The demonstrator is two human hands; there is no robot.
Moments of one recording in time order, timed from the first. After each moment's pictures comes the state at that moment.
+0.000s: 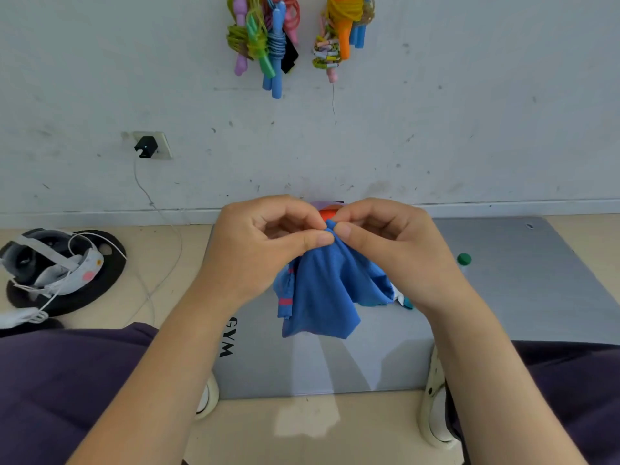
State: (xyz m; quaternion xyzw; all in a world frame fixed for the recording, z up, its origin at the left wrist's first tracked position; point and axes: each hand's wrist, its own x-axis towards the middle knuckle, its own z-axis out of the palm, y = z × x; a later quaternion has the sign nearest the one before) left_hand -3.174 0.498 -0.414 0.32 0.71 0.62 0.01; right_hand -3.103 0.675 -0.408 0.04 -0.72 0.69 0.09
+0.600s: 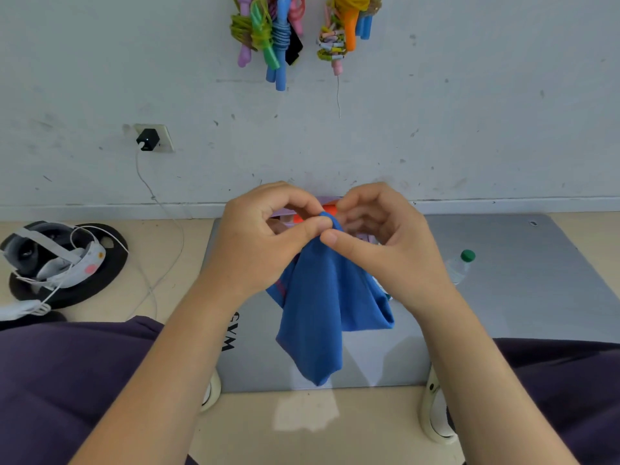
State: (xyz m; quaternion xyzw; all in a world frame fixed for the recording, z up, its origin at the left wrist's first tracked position) left_hand -3.179 0.498 -0.420 0.30 0.75 0.59 -0.04; right_hand -3.110 0.662 -0.422 0.07 -0.74 0.65 0.17
